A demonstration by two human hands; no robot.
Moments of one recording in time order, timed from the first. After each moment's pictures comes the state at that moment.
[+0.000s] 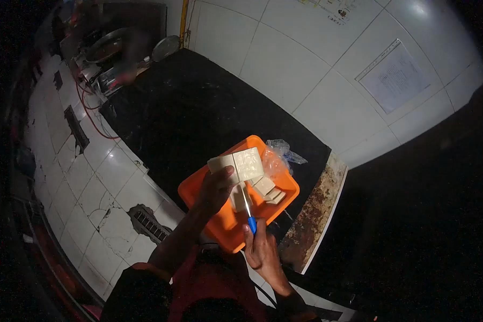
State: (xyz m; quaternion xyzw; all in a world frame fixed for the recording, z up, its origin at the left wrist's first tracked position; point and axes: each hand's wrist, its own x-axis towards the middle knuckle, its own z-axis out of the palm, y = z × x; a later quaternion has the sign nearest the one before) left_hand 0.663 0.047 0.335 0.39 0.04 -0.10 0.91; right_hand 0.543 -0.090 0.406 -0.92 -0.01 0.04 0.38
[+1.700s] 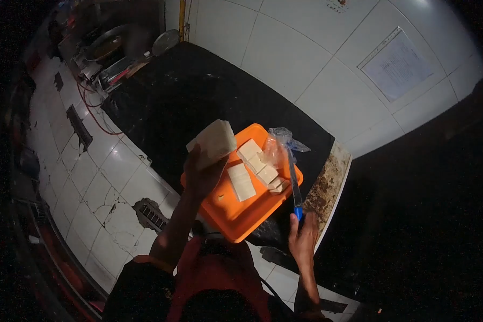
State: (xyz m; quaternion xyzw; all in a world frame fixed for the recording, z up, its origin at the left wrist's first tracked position) left_hand 0.668 0.076 0.330 0.31 -0.04 0.00 0.95; right_hand 0.535 -0.178 0.381 -0.96 0.09 -0.07 0.26
